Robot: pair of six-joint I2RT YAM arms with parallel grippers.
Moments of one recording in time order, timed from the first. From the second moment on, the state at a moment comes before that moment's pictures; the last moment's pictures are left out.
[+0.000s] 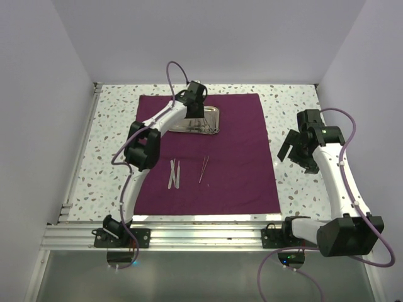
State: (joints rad) left arm -0.48 2.46 2.16 -0.58 -0.22 -0.43; right arm 0.03 1.21 1.22 -1.25 0.23 0.55
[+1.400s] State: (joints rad) left arm -0.47 2.44 2.07 -0.55 -0.23 -0.37; right arm 0.03 1.22 1.22 -1.24 0.24 0.54
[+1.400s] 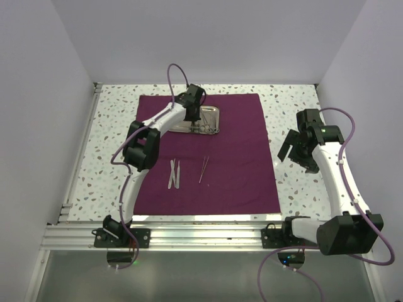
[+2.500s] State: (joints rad) left arm -0.74 1.86 1.25 -0.55 -0.17 -0.62; right arm 0.12 1.18 1.21 -1.23 0.25 0.54
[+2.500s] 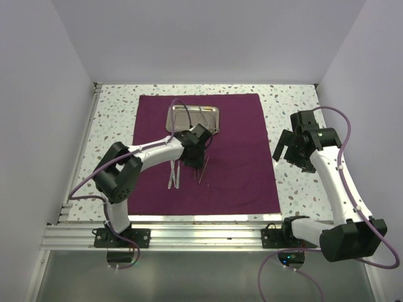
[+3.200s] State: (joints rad) left arm -0.52 2.16 1.86 -0.62 -0.30 -0.42; right arm 0.12 1.16 1.21 -1.23 0.28 0.54
